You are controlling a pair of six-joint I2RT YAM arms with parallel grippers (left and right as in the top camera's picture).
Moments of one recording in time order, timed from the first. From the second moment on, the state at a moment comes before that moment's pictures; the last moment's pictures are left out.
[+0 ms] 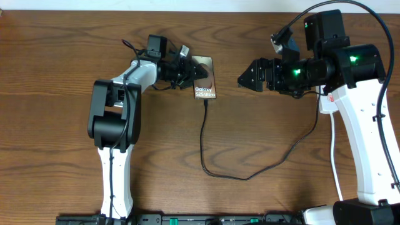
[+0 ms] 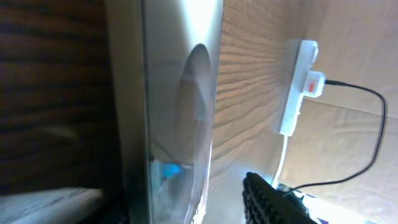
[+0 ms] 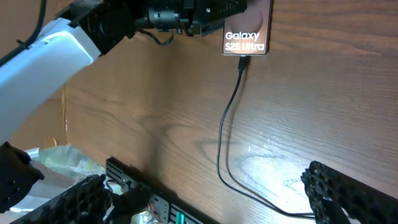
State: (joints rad) left arm -0.17 2.35 1.60 -0.38 0.94 -0.53; right arm 0.19 1.60 1.77 -1.32 -0.59 0.24
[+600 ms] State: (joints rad) left arm -0.17 2.30 1.63 -0.52 0.74 -0.46; right arm 0.19 1.60 1.77 -1.36 -0.54 0.23
